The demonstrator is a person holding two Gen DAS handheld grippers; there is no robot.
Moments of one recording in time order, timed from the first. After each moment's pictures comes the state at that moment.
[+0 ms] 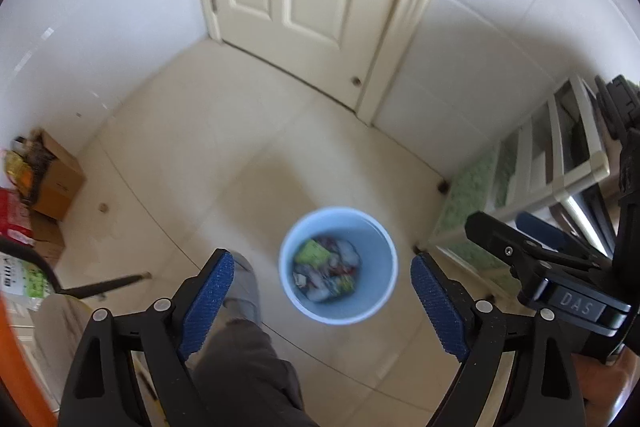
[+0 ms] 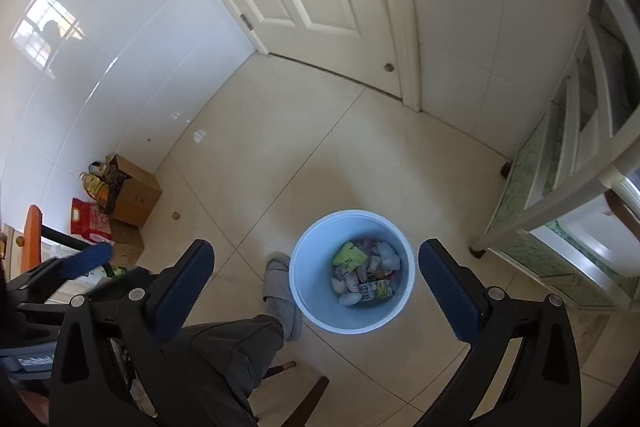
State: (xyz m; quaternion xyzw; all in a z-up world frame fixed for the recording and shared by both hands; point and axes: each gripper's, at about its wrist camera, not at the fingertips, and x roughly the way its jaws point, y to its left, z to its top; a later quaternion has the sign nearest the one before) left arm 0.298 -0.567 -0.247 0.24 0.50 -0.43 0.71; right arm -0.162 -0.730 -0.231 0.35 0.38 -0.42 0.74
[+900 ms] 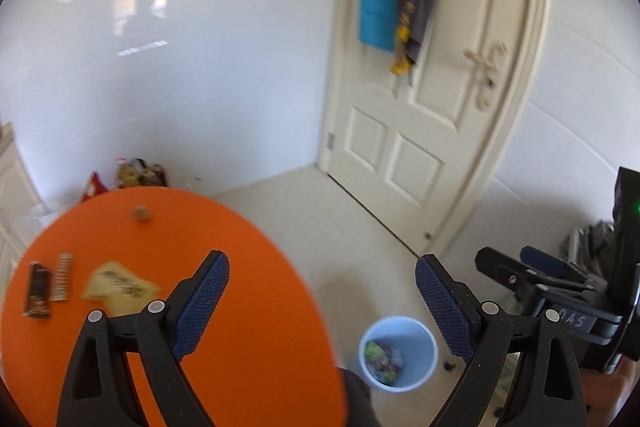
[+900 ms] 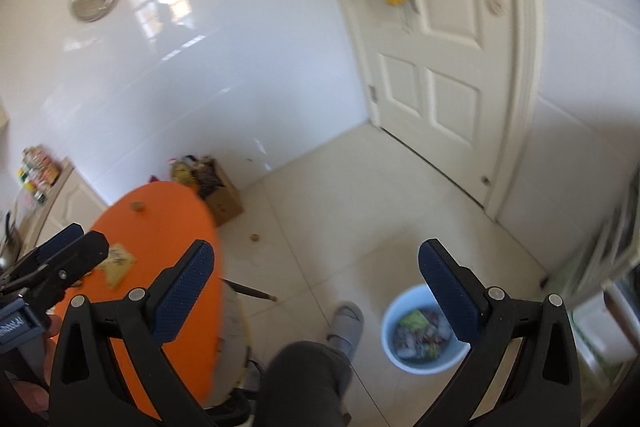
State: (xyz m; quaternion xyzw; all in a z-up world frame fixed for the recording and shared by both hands) left arm 0.179 -0.227 -0.060 0.06 0.33 -0.33 0.88; right arm -0.024 -0.535 -0.068 0.18 0.32 -0.30 0.88
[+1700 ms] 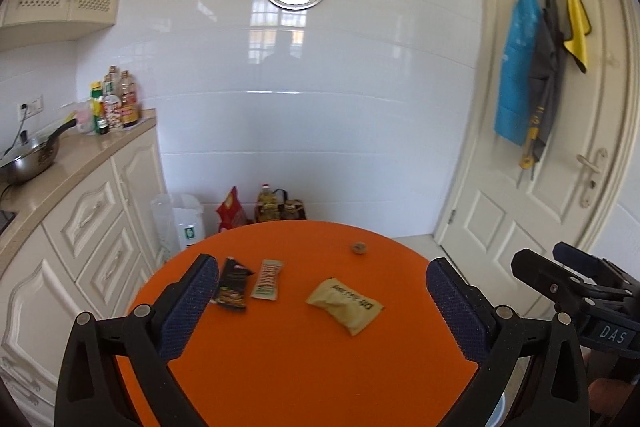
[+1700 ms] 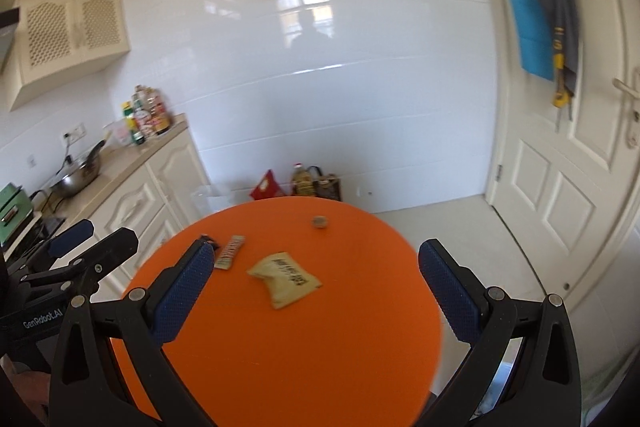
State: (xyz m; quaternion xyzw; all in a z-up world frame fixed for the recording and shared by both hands) left arm 0.002 0.001 -0.019 -0.02 0.25 -0.12 0.96; right arm 0.100 -0.329 -0.028 0.05 0.29 -0.11 0.95
